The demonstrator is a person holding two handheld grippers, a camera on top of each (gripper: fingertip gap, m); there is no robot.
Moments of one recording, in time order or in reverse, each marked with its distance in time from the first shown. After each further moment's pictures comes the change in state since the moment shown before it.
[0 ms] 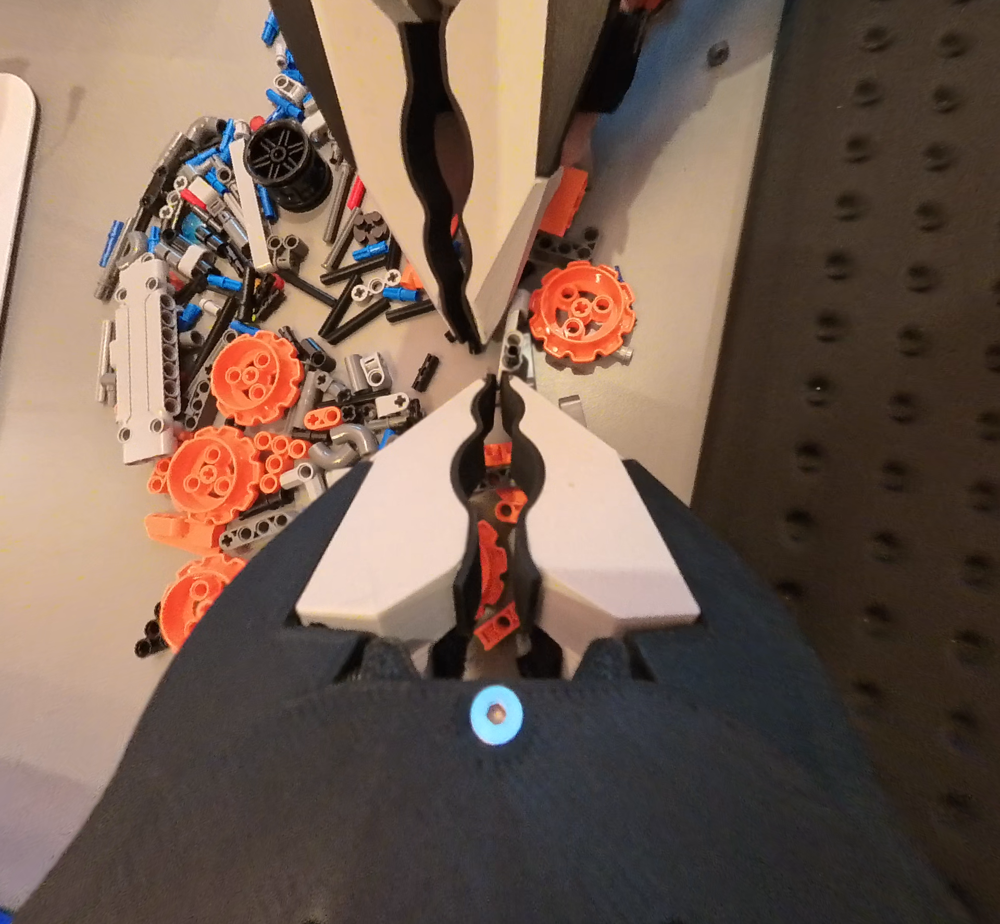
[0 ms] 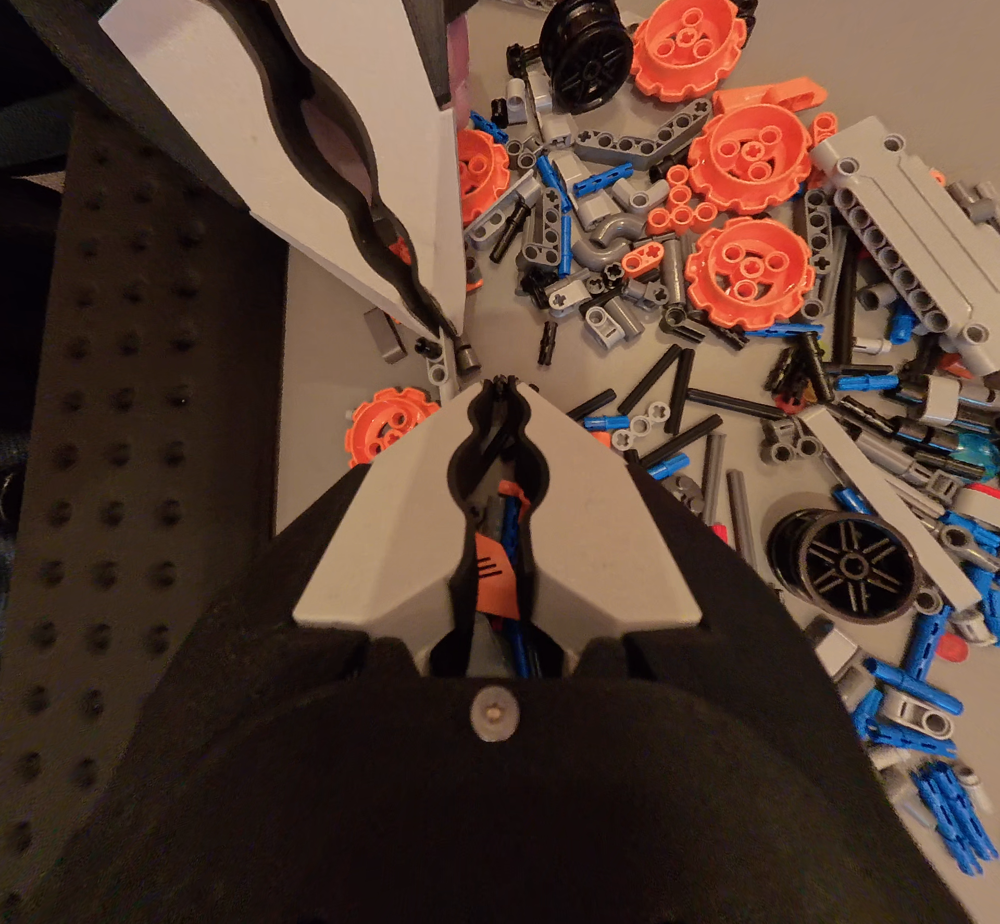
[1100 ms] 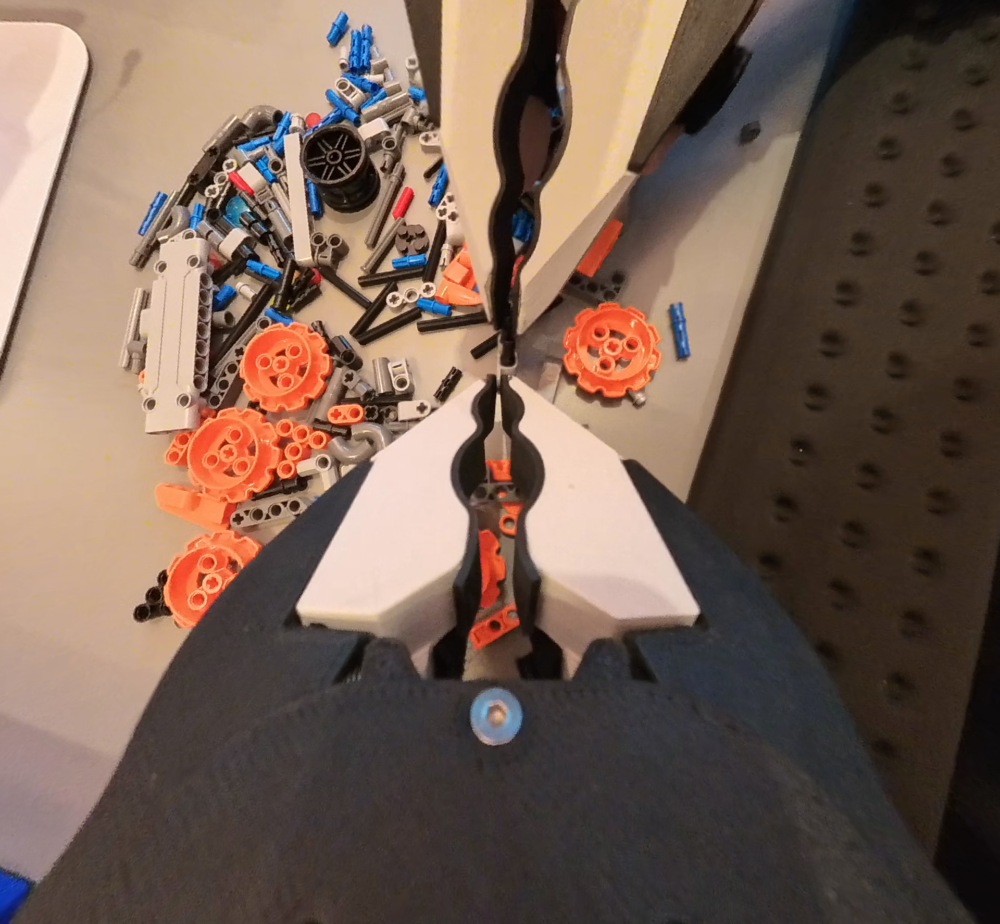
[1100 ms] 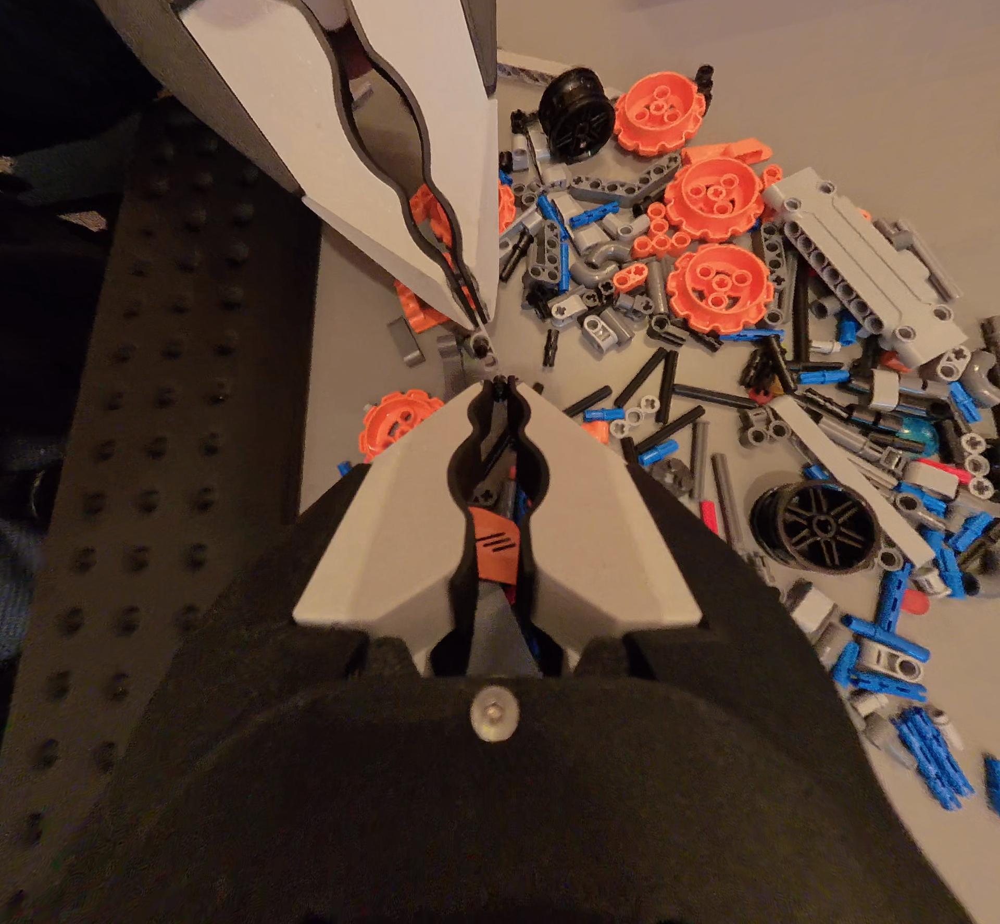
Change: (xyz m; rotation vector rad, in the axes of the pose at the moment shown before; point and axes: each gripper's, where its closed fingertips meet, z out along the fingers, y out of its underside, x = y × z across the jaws) left arm -0.010 -0.012 -0.006 0.000 -0.030 -0.136; right arm -0.005 -0.005 -0.018 0.096 0.032 -0.016
